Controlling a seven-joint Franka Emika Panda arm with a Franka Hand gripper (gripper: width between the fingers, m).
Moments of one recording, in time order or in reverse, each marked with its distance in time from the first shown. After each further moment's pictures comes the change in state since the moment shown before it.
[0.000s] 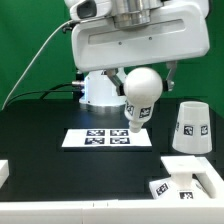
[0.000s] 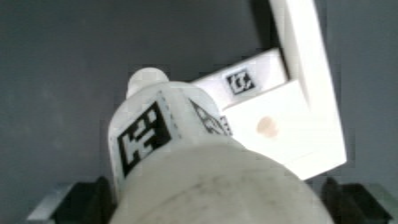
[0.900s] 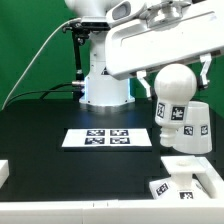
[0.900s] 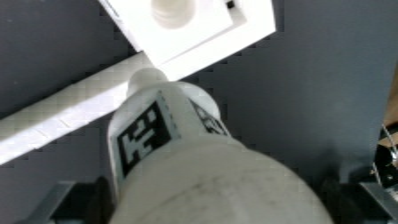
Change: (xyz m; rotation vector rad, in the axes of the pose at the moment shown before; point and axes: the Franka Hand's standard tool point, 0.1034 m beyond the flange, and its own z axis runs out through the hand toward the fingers) arm 0.020 -0.053 0.002 0.103 0.478 0.052
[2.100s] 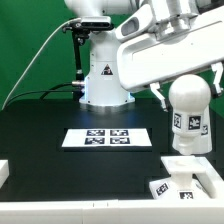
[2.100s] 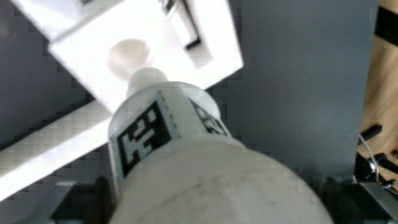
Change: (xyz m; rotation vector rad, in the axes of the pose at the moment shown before) arm -0.021 -0.016 0.013 0.067 -0.035 0.034
